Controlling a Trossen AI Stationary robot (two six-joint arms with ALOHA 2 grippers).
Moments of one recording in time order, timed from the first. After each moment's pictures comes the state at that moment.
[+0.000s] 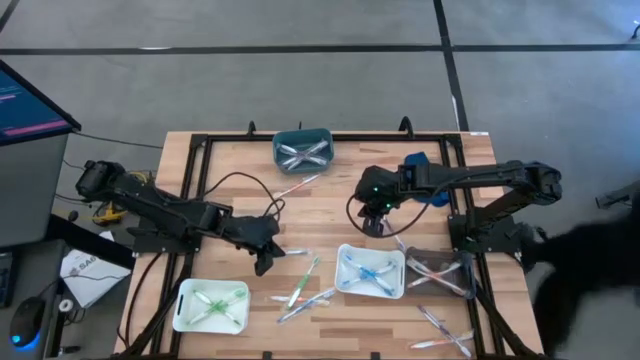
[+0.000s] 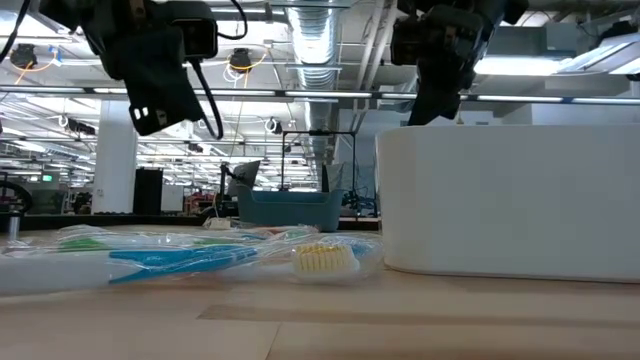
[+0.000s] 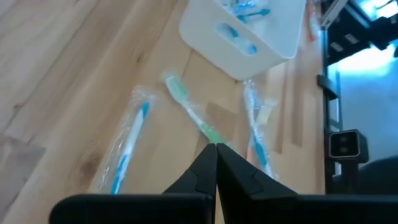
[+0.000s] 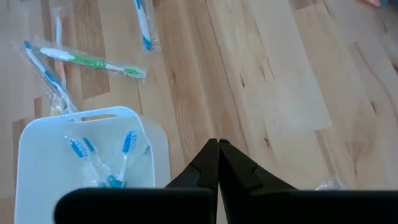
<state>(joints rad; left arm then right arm) -0.26 1.23 0.65 -0.16 -0.04 -0.69 -0.09 1.43 1.07 -0.65 -0.11 0.21</state>
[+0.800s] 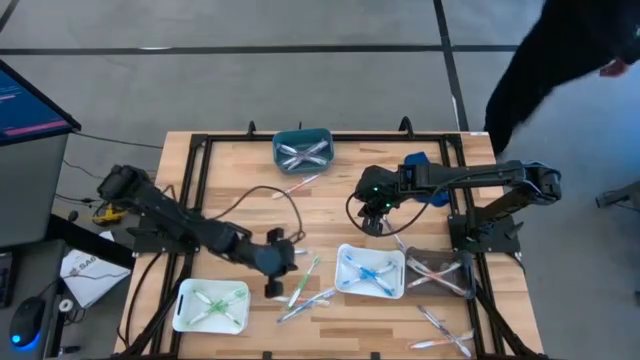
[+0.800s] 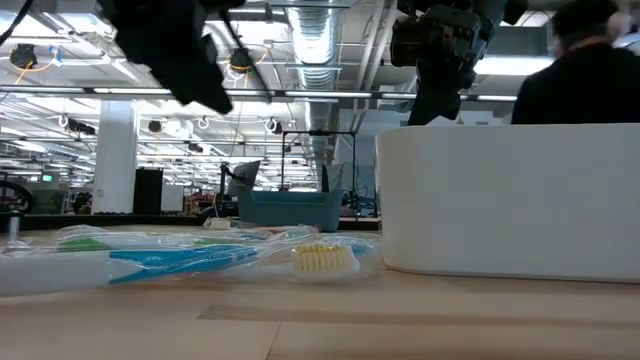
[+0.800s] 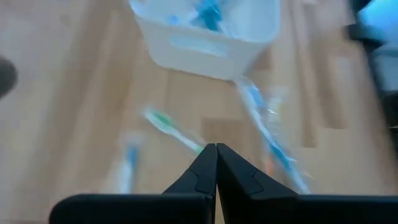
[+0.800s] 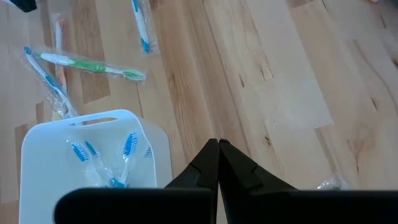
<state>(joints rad) -0.43 1.49 0.91 -0.26 -0.27 -0.42 -0.09 1.43 1.07 -0.65 -0.11 0.24</state>
